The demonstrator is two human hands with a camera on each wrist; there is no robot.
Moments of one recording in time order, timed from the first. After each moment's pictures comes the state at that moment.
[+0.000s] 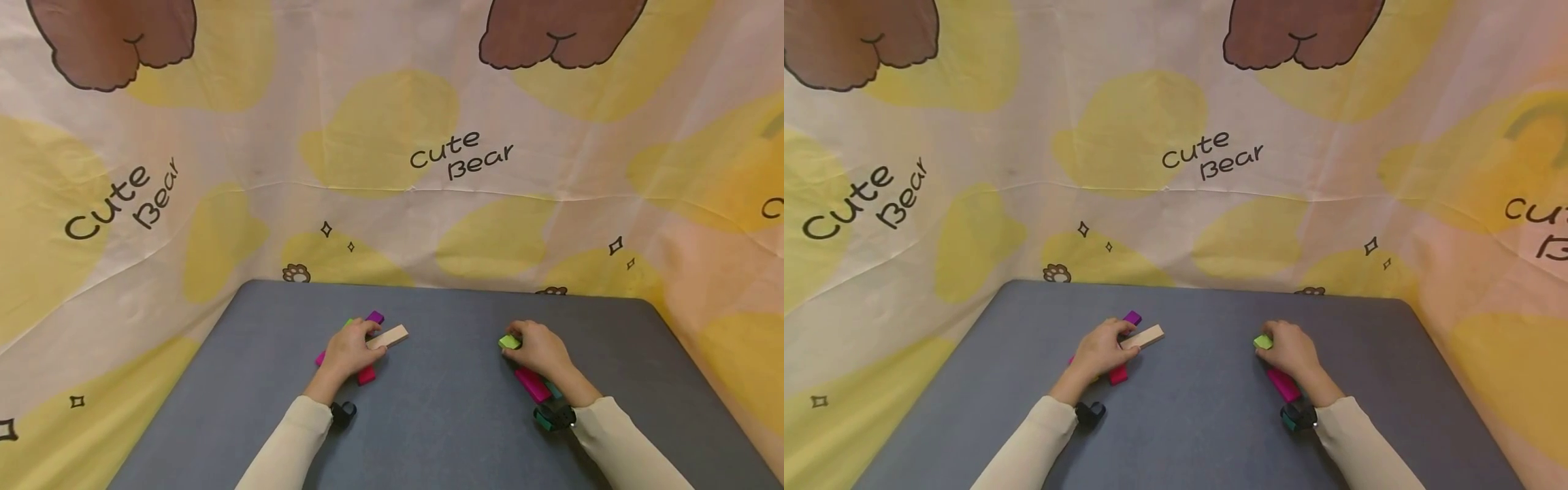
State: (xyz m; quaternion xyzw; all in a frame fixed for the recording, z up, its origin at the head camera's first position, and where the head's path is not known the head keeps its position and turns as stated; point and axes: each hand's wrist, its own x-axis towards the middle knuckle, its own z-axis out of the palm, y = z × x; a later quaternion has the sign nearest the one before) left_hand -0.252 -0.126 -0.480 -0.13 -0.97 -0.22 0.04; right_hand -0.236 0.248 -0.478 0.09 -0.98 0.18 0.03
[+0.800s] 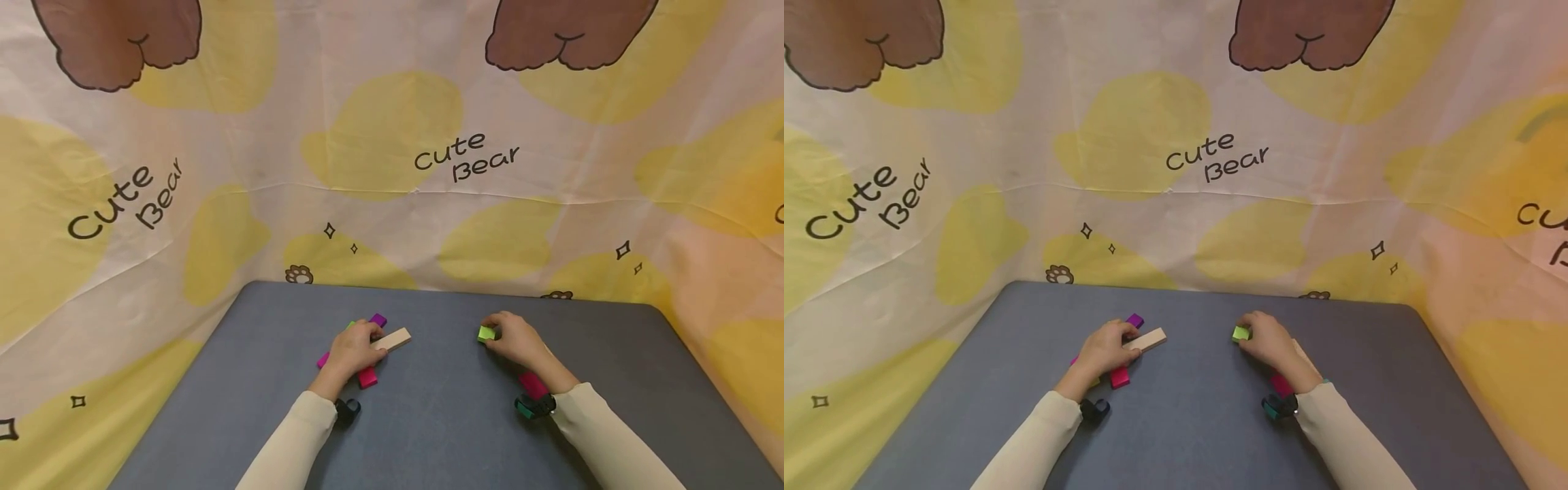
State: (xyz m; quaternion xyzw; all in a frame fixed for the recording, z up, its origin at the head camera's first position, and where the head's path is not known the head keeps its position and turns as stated) left_hand -0.262 -0.123 -0.482 -0.11 -0.97 -0.20 0.01; right_hand -0.263 0.213 -0.472 0.15 -0.96 0.24 0.03
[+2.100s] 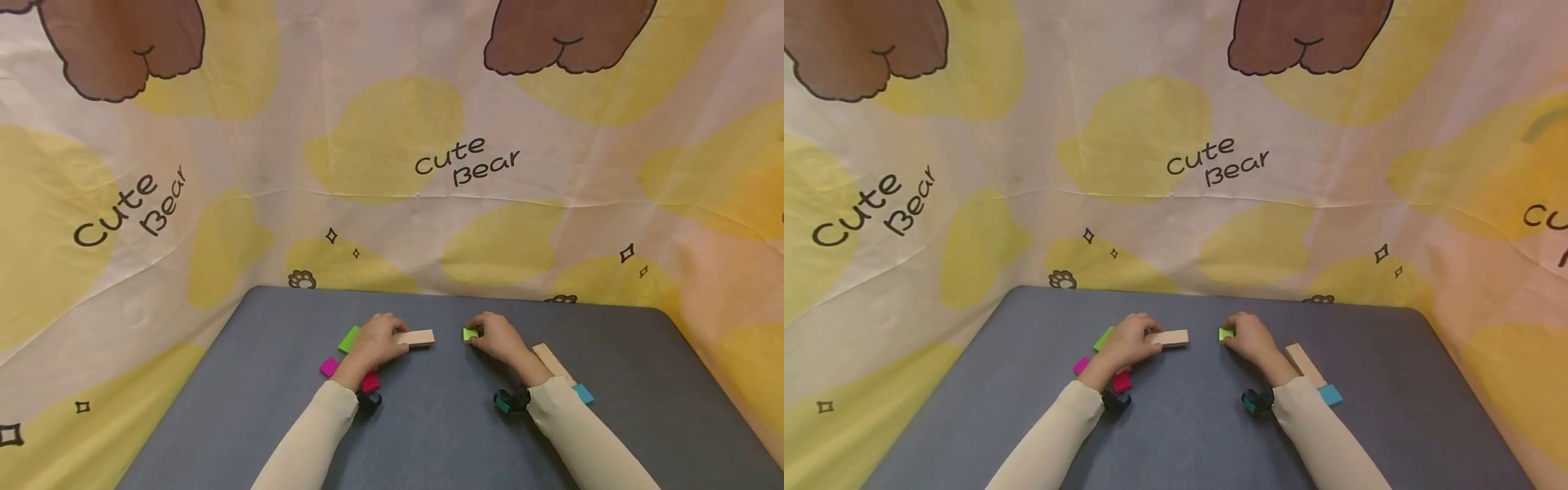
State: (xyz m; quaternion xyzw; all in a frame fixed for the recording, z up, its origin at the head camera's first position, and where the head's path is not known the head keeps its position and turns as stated) left_hand -0.281 -0.091 -0.473 -0.20 -0.96 -0.21 0.03; right_hand -0.286 0.183 -0.487 0.14 -0.95 0.27 0.01
